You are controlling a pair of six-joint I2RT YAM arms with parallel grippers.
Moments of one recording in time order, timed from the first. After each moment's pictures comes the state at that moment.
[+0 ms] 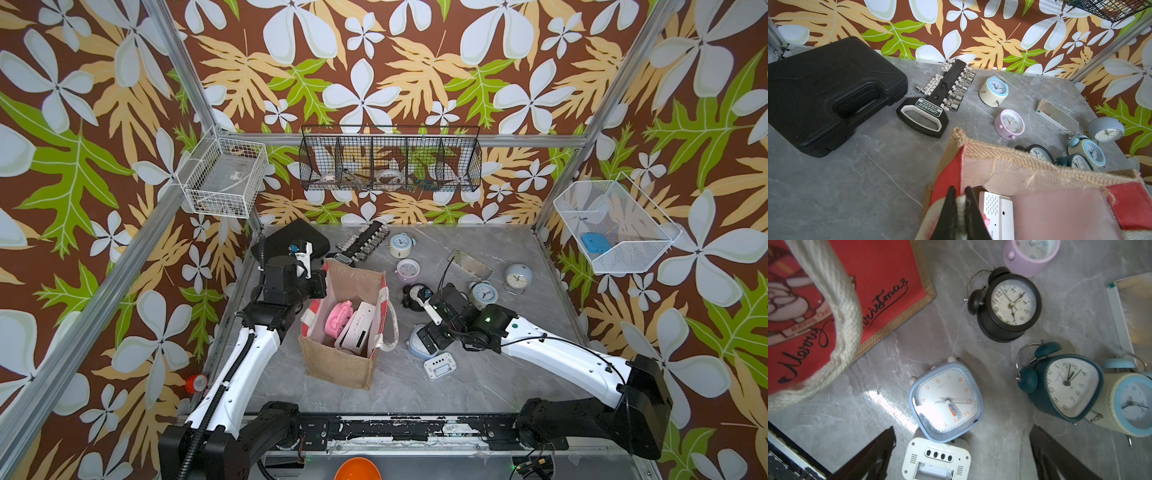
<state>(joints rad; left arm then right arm) -0.11 1.08 0.88 -0.31 0.19 -0.22 0.83 1.34 0.99 -0.70 0.12 0.09</state>
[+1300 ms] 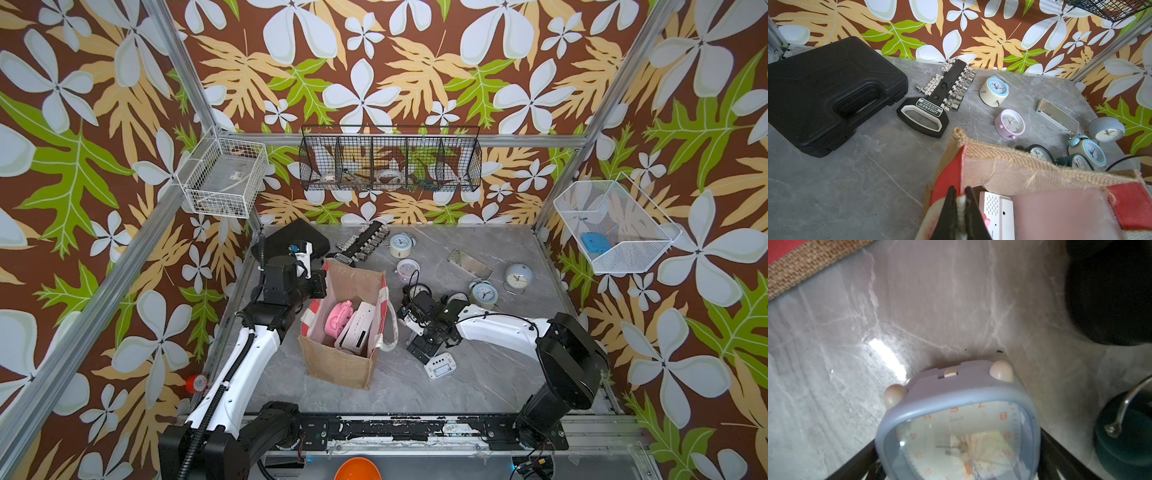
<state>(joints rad) -0.11 1.08 0.88 -0.31 0.19 -0.22 0.81 1.69 1.05 -0.68 0.05 -0.10</state>
